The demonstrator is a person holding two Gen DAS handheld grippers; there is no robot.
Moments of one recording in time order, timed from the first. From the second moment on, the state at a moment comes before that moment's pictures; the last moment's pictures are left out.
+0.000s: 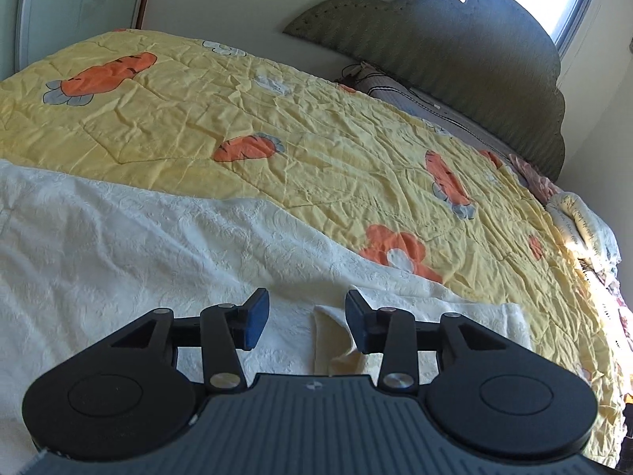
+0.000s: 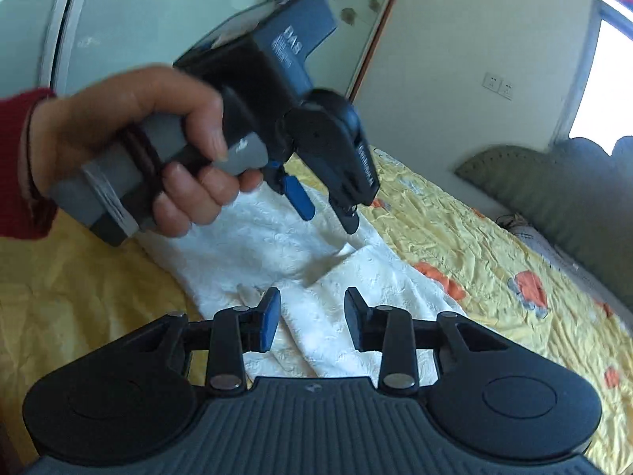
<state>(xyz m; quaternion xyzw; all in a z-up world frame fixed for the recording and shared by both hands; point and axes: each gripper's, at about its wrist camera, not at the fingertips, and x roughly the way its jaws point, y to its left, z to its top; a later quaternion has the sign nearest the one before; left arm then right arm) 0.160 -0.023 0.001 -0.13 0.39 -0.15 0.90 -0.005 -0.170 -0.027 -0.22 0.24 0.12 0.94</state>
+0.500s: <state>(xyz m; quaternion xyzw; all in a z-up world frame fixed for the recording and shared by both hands) 0.146 -0.008 -0.020 -0.32 0.51 -0.27 0.75 -0.010 -0.180 -0.033 -0.23 0.24 0.08 0.94</state>
